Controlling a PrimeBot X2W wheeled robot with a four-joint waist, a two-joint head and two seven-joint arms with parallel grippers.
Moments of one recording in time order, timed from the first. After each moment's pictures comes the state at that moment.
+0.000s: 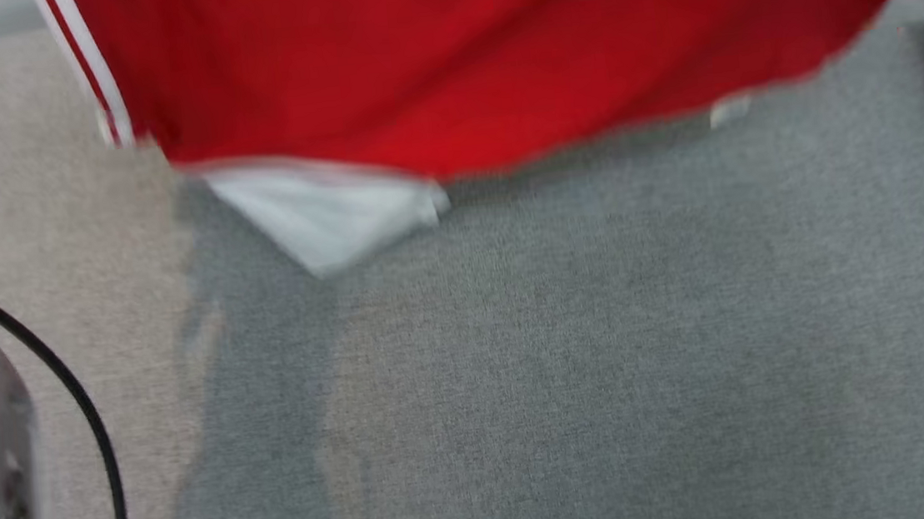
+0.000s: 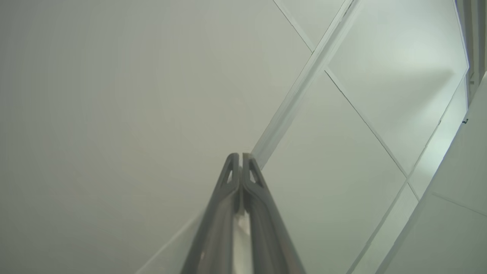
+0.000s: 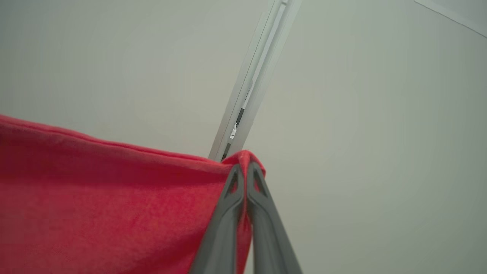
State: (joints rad) left arm -1.33 0.18 -0.08 0.26 -0.98 0.23 0.25; right arm -1.31 -0.45 0.33 0.42 0.24 0.13 0.08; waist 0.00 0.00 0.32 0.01
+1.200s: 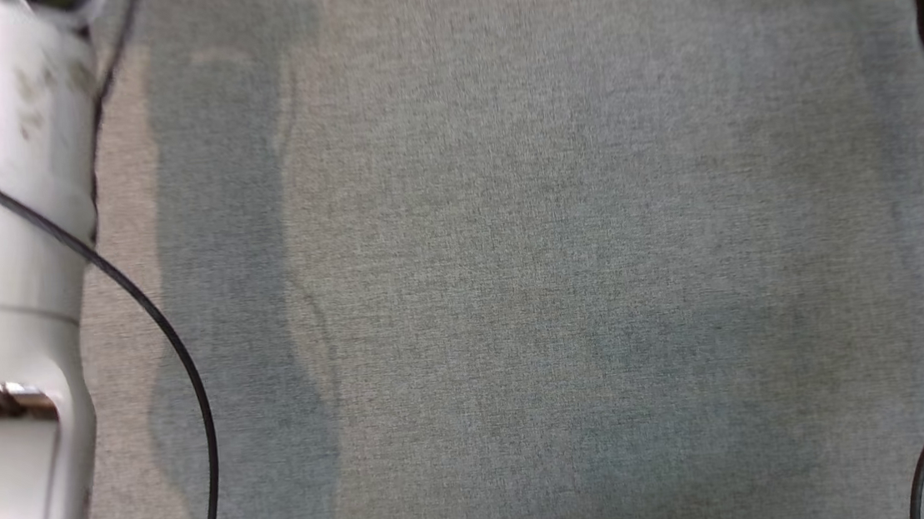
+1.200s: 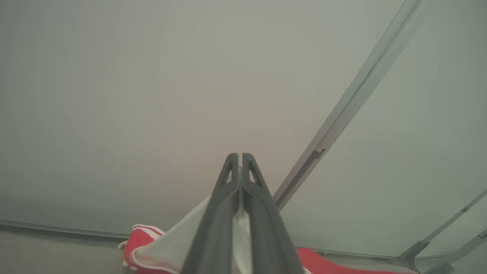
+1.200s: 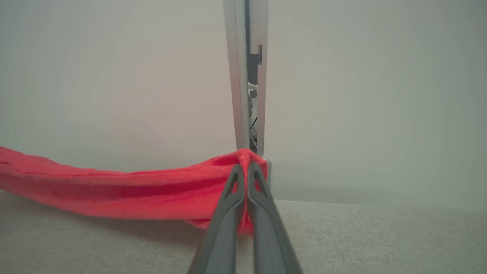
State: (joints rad) left arm -1.42 0.12 -0.28 0.97 -0.85 -0.13 -0.16; right arm -1.29 -0.21 0.22 1.01 0.30 0.13 -0.26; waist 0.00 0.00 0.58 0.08
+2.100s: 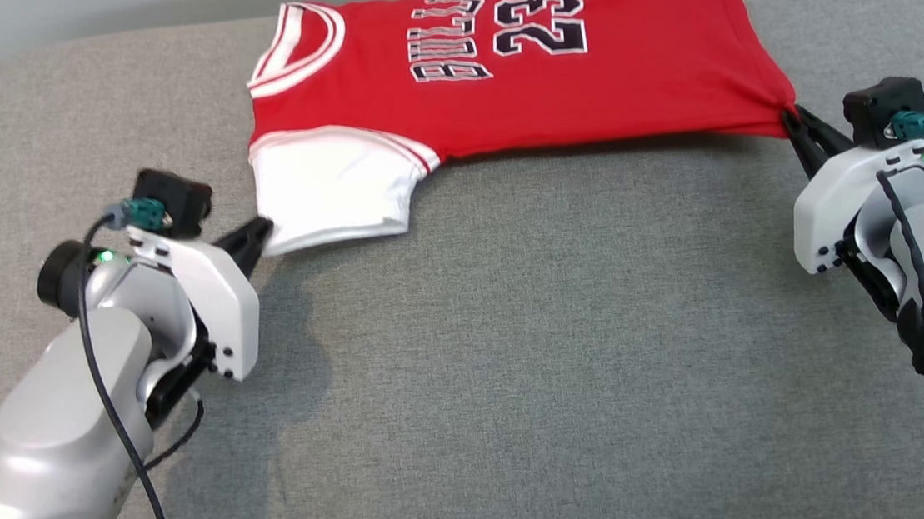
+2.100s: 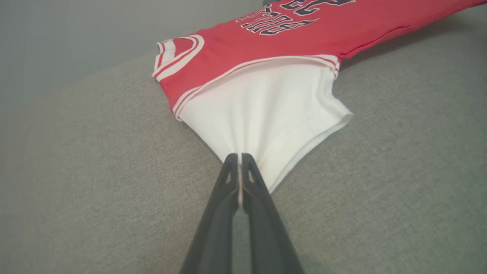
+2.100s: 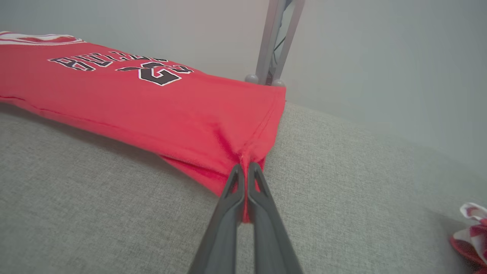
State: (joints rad) left arm -0.88 0.40 -0.90 0.75 -0.81 -0.13 0.07; right arm -0.99 -0.25 0.61 1.20 0.42 0.13 -0.25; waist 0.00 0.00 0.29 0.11
